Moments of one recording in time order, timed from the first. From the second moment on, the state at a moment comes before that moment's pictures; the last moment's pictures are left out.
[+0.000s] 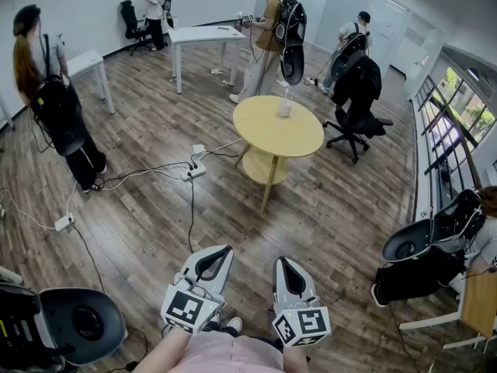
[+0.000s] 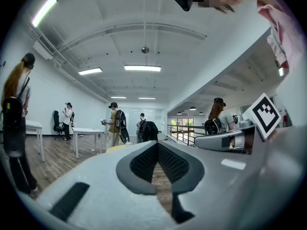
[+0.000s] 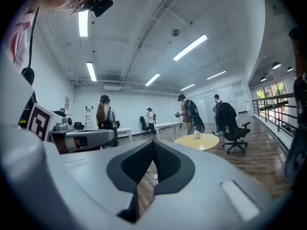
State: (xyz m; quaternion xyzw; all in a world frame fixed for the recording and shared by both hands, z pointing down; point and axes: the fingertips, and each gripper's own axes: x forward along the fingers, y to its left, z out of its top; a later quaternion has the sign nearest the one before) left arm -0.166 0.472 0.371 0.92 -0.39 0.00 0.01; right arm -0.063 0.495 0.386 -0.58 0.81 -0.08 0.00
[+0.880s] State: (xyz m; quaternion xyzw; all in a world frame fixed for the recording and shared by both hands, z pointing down) left arm -0.136 0.452 0.382 0.91 -0.40 -0.01 0.01; right arm -0.010 0.486 0.399 -0.59 0.80 -0.09 0.02
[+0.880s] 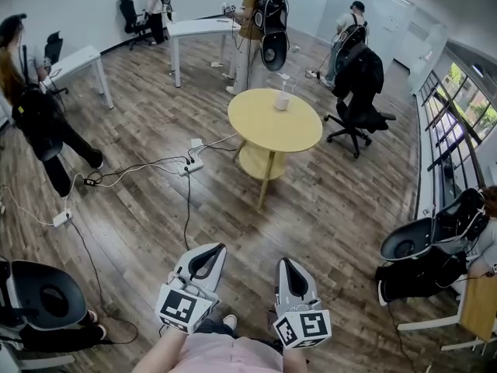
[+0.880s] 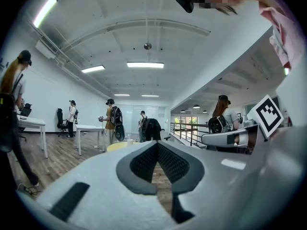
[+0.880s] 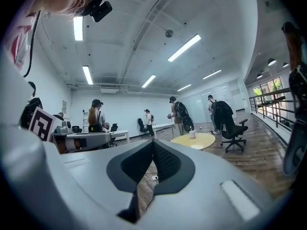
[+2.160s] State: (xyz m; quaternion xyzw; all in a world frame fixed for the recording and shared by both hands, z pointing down) left arm -0.124 0.188 0.382 0.91 -0.41 -0.01 0.01; right arm 0.023 0.233 0.397 -0.62 0.78 -0.10 0.02
